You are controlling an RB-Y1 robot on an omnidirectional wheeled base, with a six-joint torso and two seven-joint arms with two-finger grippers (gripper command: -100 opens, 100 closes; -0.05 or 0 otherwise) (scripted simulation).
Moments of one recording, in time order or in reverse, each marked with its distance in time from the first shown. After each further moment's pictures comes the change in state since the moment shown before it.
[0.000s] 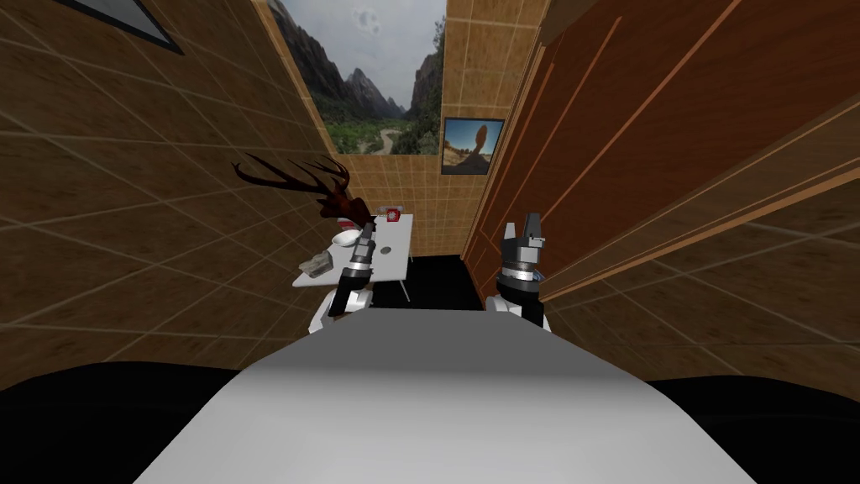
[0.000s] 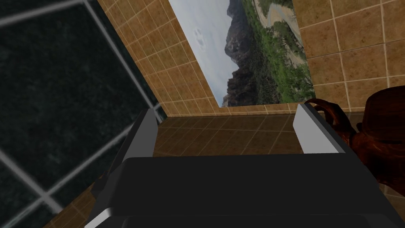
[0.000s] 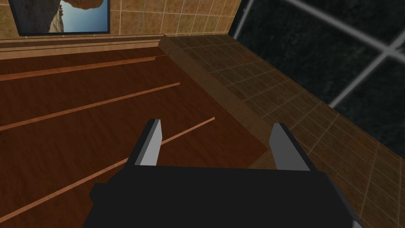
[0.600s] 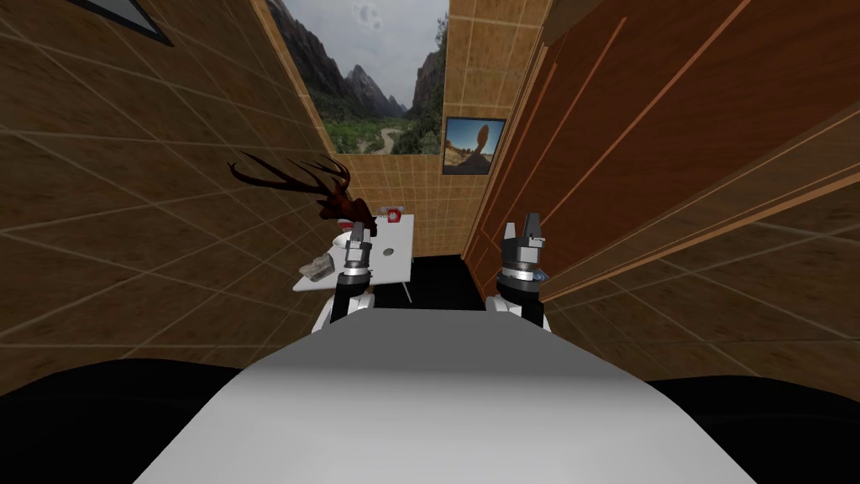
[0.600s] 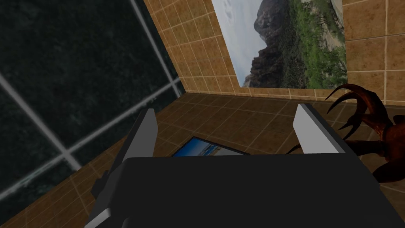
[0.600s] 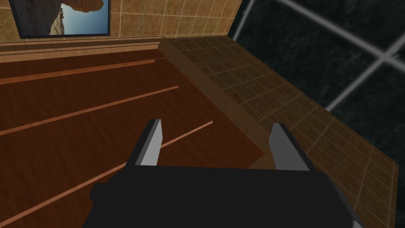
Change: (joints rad) left arm 0.063 -0.104 0.000 -0.056 -0.051 -0.152 0.031; right arm 0.000 0.000 0.000 0.000 0.000 0.000 0.000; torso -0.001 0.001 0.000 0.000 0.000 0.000
